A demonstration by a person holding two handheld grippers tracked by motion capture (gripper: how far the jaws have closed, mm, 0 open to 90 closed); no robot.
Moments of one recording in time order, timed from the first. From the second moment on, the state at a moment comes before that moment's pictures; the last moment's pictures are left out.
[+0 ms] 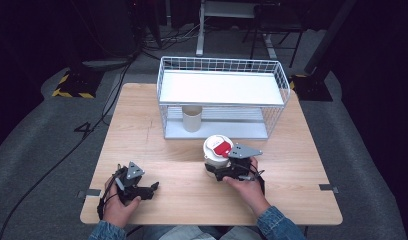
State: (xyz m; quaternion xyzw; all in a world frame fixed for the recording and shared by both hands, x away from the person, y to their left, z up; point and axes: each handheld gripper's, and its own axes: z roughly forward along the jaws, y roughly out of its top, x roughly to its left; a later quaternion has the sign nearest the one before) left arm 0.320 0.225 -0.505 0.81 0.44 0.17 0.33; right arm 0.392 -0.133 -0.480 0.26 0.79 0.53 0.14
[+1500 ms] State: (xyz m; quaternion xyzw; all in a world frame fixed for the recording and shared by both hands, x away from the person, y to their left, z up) left arm 0.324 0.224 -0.505 0.81 0.45 0.17 0.33; right arm 0.408 -0.145 -0.366 0.29 0.78 0.53 0.16
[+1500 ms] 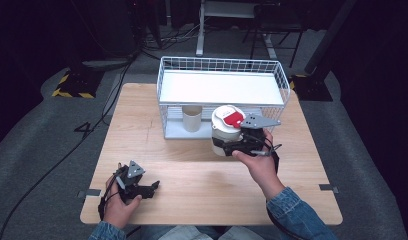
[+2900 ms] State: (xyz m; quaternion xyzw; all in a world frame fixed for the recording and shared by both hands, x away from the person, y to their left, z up) left arm 0.324 0.224 -0.504 0.82 0.44 0.17 0.33; right arm 0.460 -0.166 -0.269 0.32 0.75 0.55 0.20
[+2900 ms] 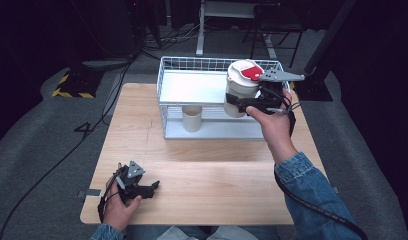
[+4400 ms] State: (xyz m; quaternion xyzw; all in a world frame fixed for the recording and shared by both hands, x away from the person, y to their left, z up) left arm 0.324 0.223 -0.505 0.81 0.45 0.17 0.33; right arm 0.553 -0.146 -0.284 0.36 0.72 0.55 0.23
